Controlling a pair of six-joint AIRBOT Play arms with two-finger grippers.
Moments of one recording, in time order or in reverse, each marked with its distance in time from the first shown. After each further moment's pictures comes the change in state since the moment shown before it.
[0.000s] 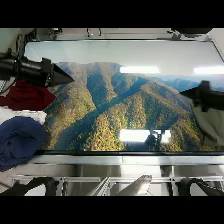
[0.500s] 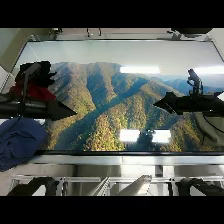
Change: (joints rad) left arm -0.034 0.369 -0.450 0.085 0.100 -0.026; right arm 0.234 -0.119 0.002 -0.047 -0.014 -0.051
